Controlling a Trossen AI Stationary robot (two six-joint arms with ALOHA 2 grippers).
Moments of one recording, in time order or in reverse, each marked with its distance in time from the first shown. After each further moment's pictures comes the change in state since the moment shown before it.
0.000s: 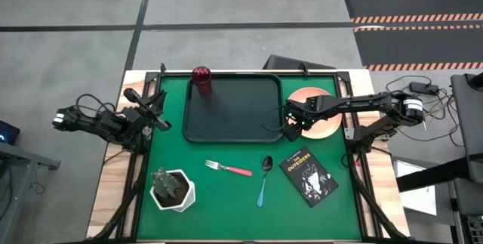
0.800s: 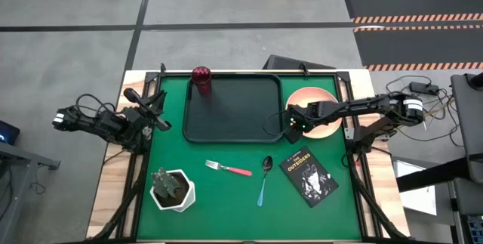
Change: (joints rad) left arm 0.000 0.000 0.000 0.000 0.000 0.000; right arm 0.016 0.000 -0.119 0.161 0.075 0.001
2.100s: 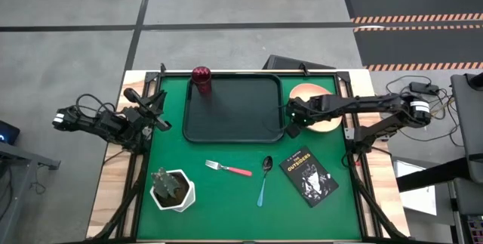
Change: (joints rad) left arm 0.000 0.000 0.000 0.000 0.000 0.000; right arm 0.022 -0.077 0.164 -0.202 0.122 -0.039
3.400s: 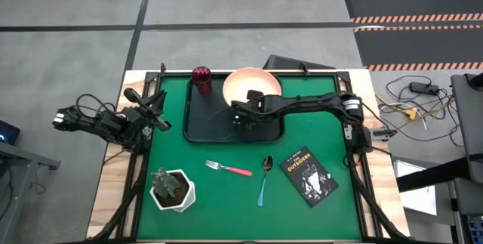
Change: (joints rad) left arm 0.000 0.000 0.000 0.000 0.000 0.000; right arm 0.120 0.672 0.845 -0.048 0.134 -0.628
